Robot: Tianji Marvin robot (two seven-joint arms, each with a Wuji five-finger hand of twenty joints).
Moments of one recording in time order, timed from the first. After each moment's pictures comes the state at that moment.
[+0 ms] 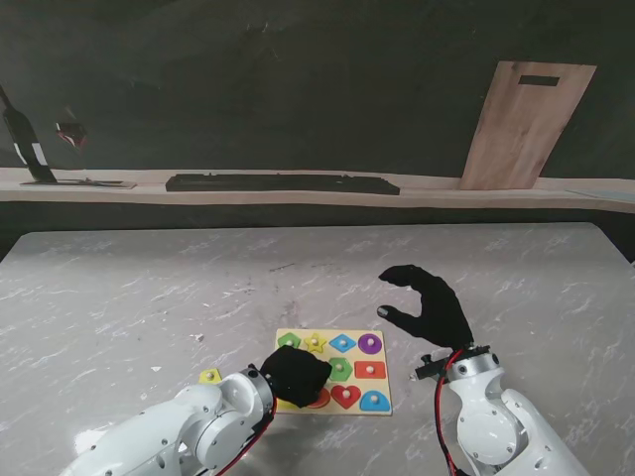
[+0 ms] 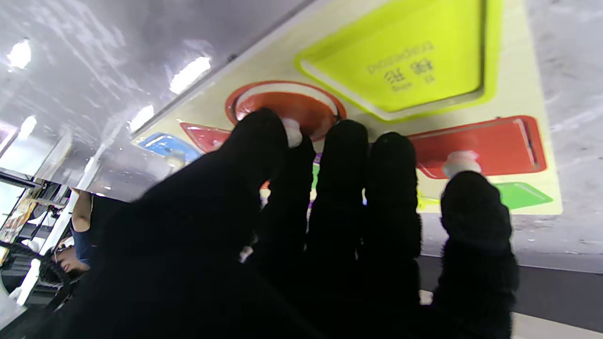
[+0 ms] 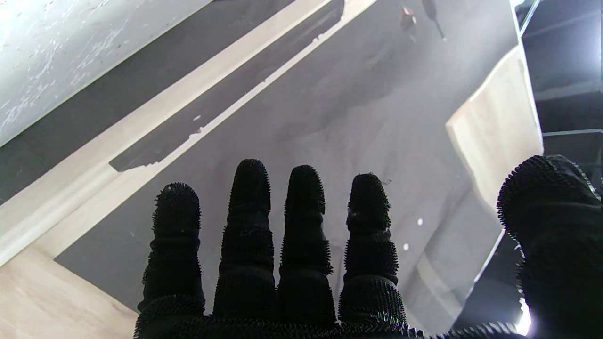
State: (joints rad) left arm 1.29 -1.07 -0.63 -1.49 0.87 0.02 -0.06; right arm -1.62 -1.18 1.31 -1.49 -0.57 -0.46 -0.43; left_hand 0.88 -0.62 0.81 -0.18 0.72 0.17 1.08 0.38 1.08 0.20 0.68 0.79 0.84 0.23 0.98 0.79 0.48 0.56 1.43 0.74; right_hand 0.18 -0.50 0.72 -0.08 0.39 -0.16 0.81 0.48 0.60 -0.01 0.75 0.38 0.65 0.06 0.49 0.51 0.24 0.26 0.91 0.48
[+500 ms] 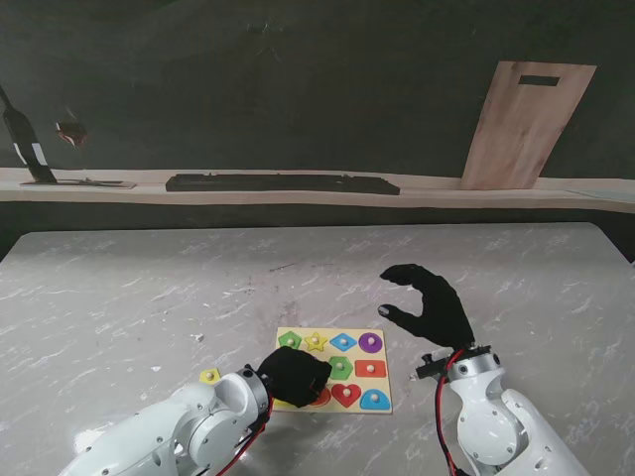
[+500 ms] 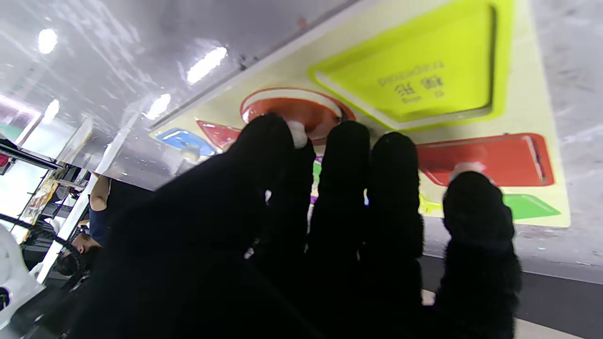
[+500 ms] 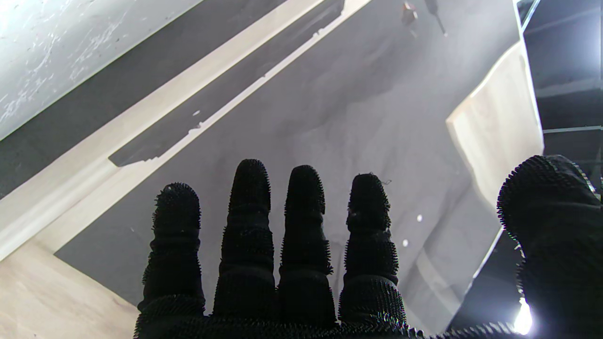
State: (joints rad) left arm 1.32 -1.07 -0.67 -1.47 0.84 -0.06 -0.04; right arm -1.62 -1.18 1.31 -1.49 -0.57 -0.46 -0.44; left_hand 0.89 -0.61 0.82 -0.18 0.69 0.16 1.08 0.39 1.07 0.20 0.68 0.80 0.84 0.23 0.98 0.79 0.47 0.56 1.43 0.74; right_hand 0.18 -0.50 0.72 -0.08 0.39 -0.16 0.81 0.48 0.60 -0.01 0.75 0.38 0.65 0.06 0.49 0.51 0.24 0.26 0.91 0.48
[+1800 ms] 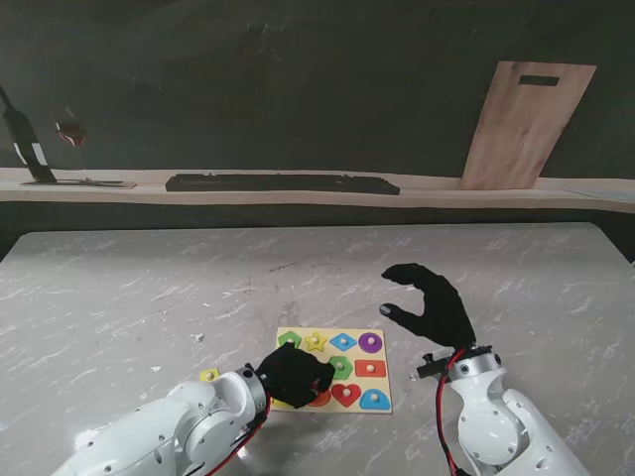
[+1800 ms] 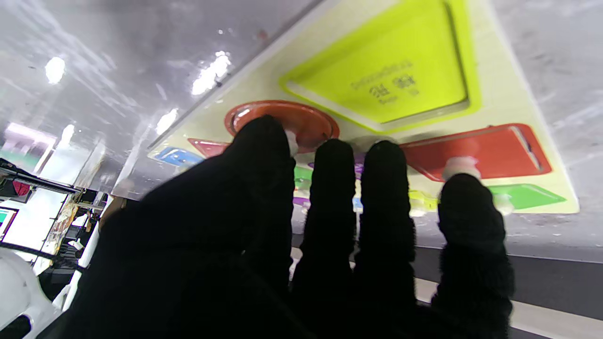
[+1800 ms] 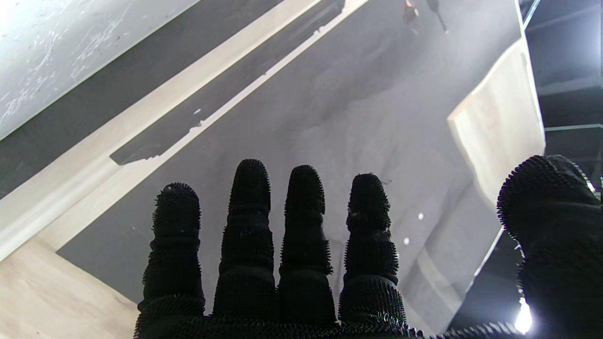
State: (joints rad) left arm 1.29 -1.07 -0.65 -1.43 0.90 -0.11 0.00; right arm -1.62 -1.18 1.32 -1.49 -0.57 -0.46 -0.44; left_hand 0.88 -0.62 0.85 -0.19 0.58 0.03 1.06 0.42 0.89 0.15 0.70 1.02 0.74 0.20 0.93 0.85 0.39 0.56 1.40 0.74; right_hand 0.18 -0.50 0.72 -0.08 0.39 -0.16 0.81 0.48 0.60 -0.01 0.75 0.38 0.65 0.06 0.49 0.51 0.24 0.26 0.91 0.48
